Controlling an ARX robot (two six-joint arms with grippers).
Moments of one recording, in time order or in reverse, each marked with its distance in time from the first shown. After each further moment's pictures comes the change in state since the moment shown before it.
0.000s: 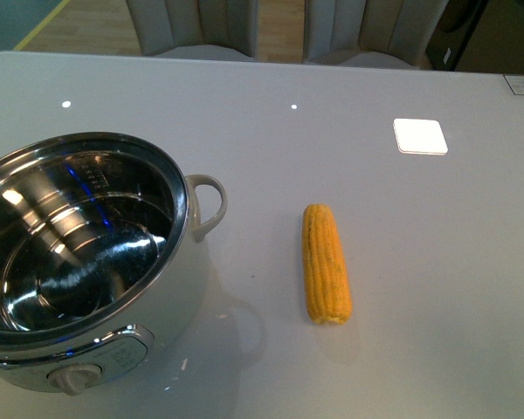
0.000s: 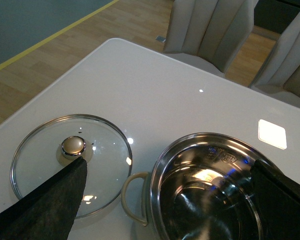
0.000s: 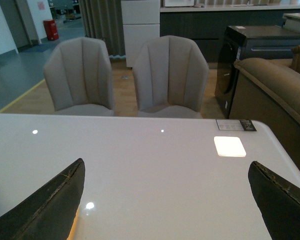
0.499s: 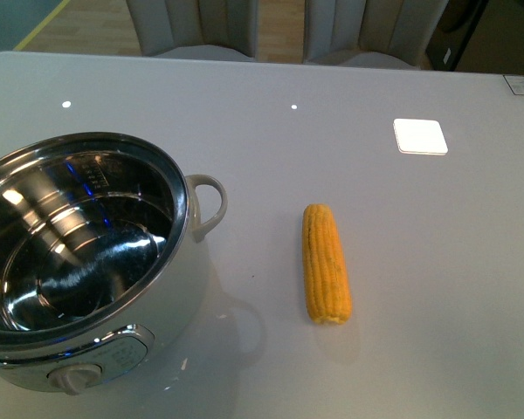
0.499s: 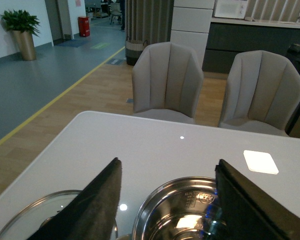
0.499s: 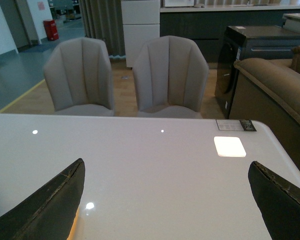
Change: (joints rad) left arm -0.060 -0.101 -0.144 0.349 0.100 0.146; right arm 0.000 0.000 0.000 0.000 0.000 0.000
